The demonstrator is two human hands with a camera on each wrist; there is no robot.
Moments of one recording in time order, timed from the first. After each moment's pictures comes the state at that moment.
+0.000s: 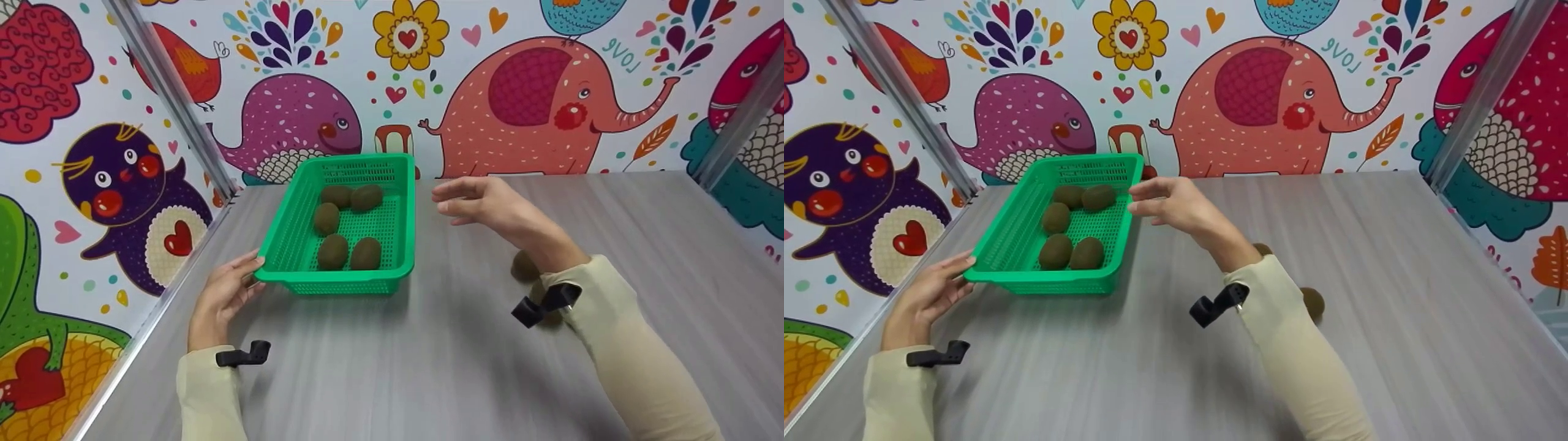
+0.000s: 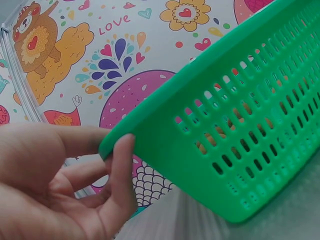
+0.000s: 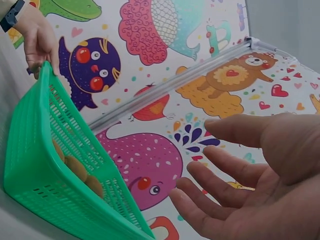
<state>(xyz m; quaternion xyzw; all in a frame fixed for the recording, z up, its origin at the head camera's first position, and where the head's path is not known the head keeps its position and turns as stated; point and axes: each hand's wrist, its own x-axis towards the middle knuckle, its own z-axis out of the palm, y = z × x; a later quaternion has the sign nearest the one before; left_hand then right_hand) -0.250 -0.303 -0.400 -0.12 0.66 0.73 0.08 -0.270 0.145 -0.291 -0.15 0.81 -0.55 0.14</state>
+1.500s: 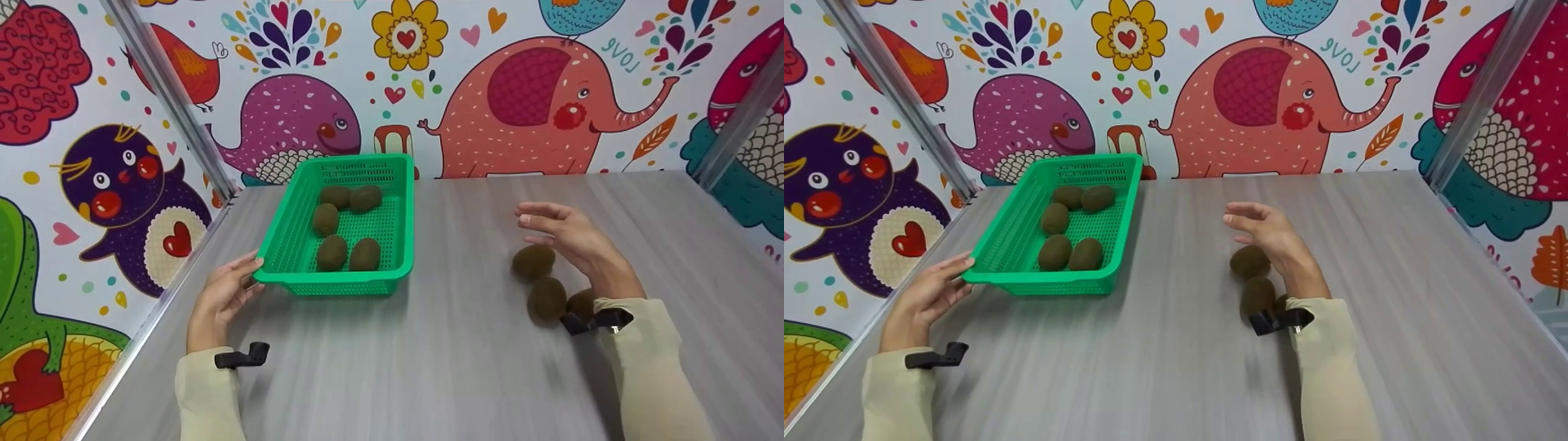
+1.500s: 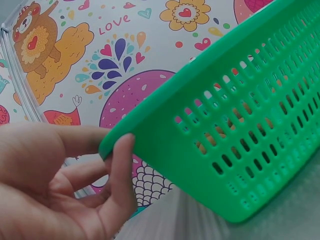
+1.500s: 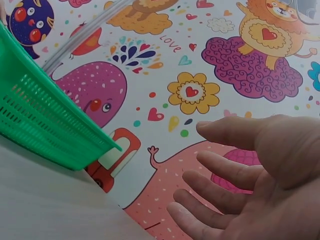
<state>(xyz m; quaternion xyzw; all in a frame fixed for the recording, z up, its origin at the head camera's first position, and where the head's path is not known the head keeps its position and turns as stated) -0.249 -0.305 -0.400 -0.12 0.67 0.73 0.08 -0.273 0.251 -0.364 -0.02 0.76 -0.64 0.10</state>
